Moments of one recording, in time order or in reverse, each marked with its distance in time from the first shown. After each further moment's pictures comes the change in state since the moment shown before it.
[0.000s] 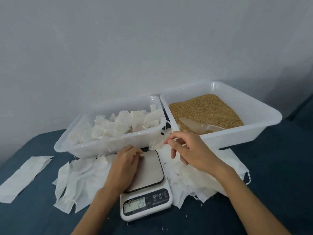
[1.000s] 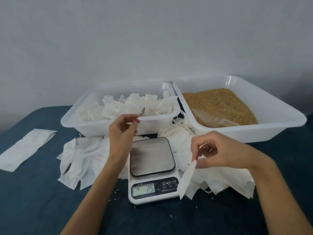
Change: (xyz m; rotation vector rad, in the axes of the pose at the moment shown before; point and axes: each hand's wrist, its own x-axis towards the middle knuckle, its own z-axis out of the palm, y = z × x) left_hand 0.020 -0.003 -0.014 -0.850 0.377 -0.385; right_hand -0.014 -0.016 -0.031 -0.139 -0.480 0.050
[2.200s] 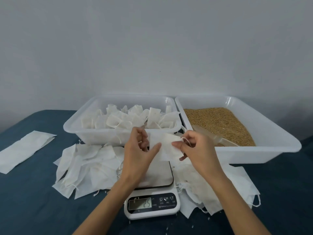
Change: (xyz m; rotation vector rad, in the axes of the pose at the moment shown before) left_hand -0.033 0.013 0.027 0.089 -0.051 0.066; right_hand 0.065 -0.003 0.036 0.110 0.760 -0.003
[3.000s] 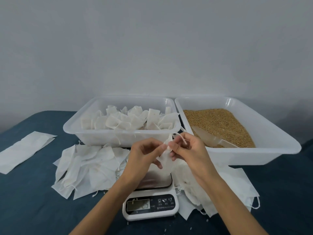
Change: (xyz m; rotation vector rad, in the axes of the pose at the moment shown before) left_hand 0.000 0.001 0.003 -0.326 -0.338 -0.117; right_hand -0.006 -0.008 0.010 0.462 -0.134 0.108
